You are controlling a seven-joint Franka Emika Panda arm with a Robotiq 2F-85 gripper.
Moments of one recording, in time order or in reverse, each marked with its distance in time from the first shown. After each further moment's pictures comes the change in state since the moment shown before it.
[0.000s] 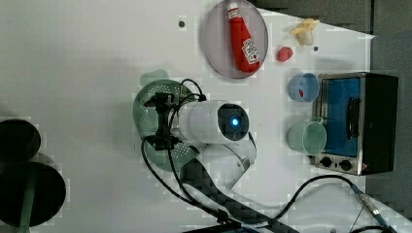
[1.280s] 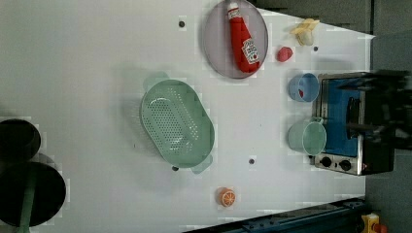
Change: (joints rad) arm -0.099 -0.837 -0.388 0.016 0.002 -0.767 -0.877
